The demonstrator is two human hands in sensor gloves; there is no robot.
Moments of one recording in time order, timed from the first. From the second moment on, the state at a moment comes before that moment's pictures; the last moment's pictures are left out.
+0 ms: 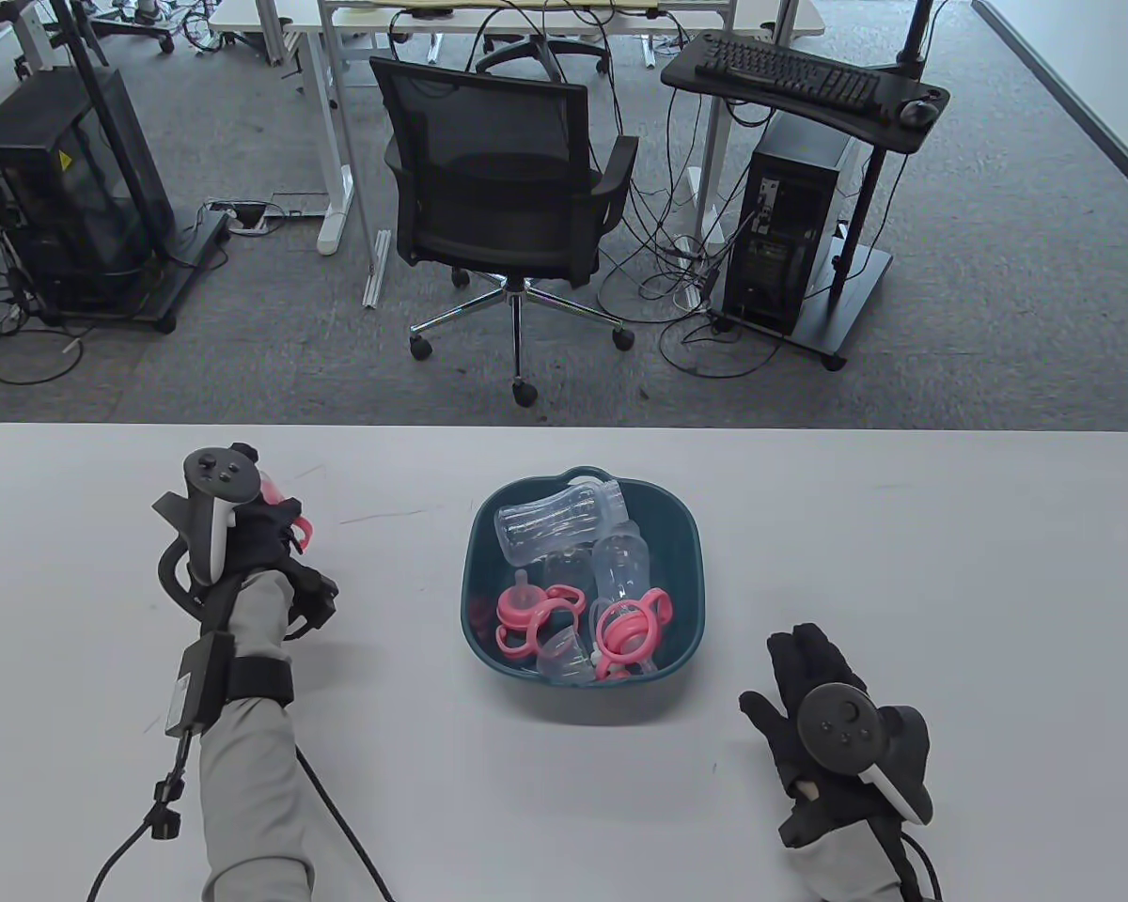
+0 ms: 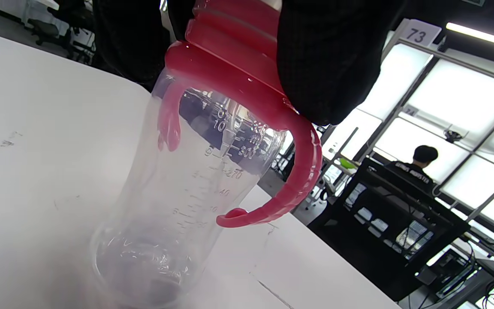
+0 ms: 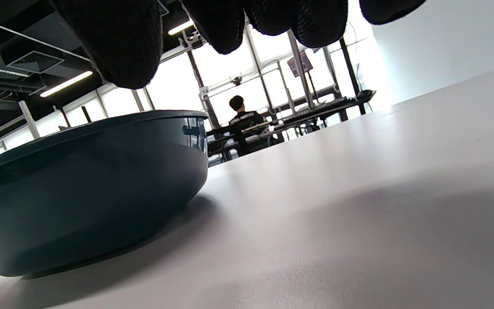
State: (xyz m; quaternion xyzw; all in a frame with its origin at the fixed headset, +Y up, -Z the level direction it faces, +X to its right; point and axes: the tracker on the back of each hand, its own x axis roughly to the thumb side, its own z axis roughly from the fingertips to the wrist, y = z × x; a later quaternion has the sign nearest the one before) left_hand -0.342 -0.663 -0.498 0.04 0.31 0.25 0.92; right_hand 0.224 -0.715 -0.325 0.04 -0.09 0.97 0.20
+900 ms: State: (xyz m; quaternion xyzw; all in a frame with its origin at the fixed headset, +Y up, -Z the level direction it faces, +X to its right) left_hand -0.293 -0.583 -0.437 0.14 0.07 0.35 0.93; right_hand 0.211 -0.711 -0.320 0.07 -0.10 0.97 0.22
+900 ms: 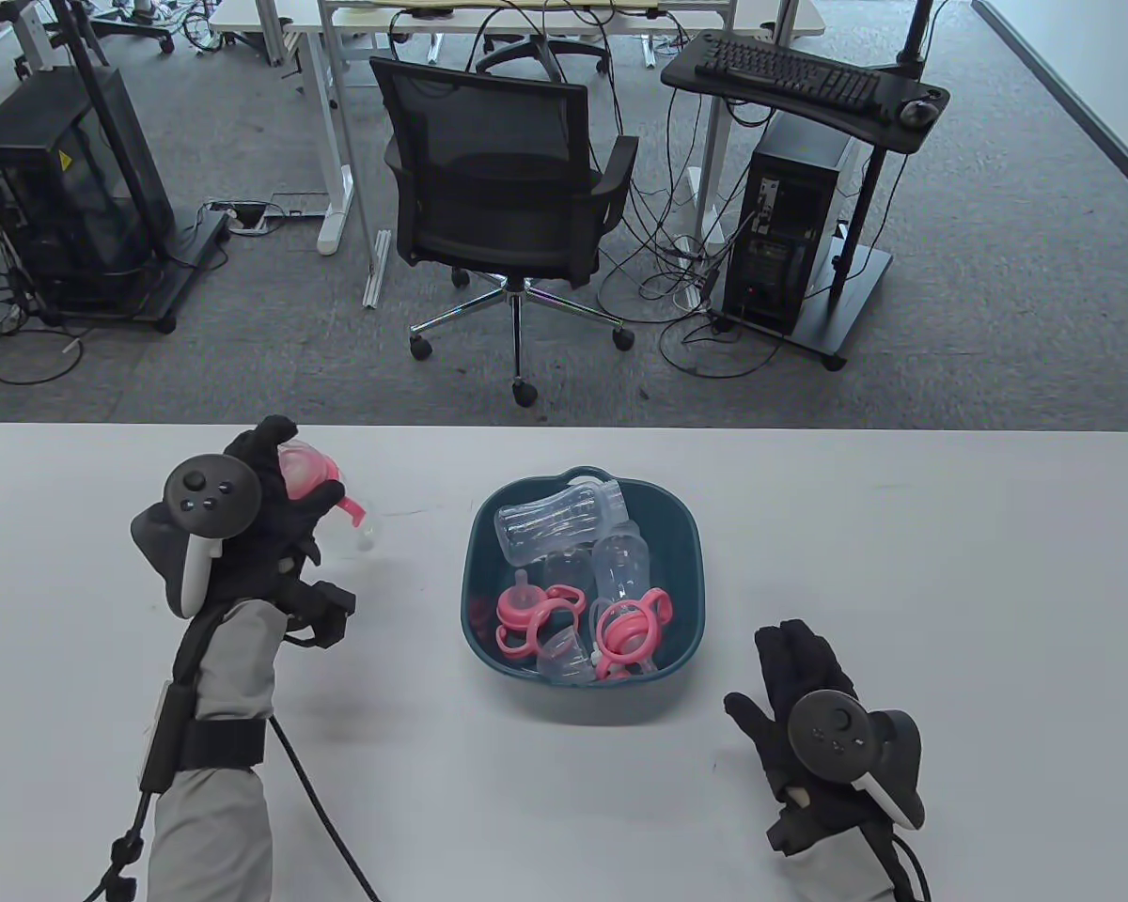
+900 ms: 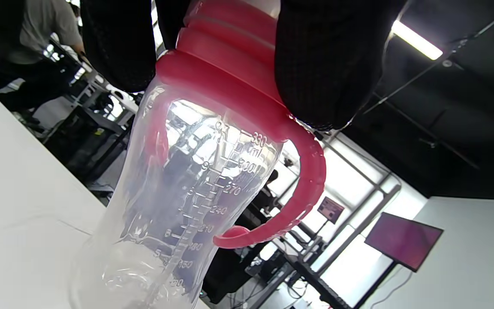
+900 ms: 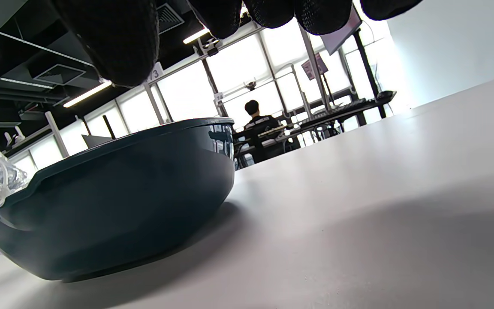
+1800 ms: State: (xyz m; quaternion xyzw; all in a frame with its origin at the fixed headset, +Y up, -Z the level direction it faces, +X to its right) left_hand -0.103 -0.572 -0.359 0.08 -0.21 0.43 0.88; right_hand 0.195 -0.695 -0.304 0.13 -0.15 0.94 0.26
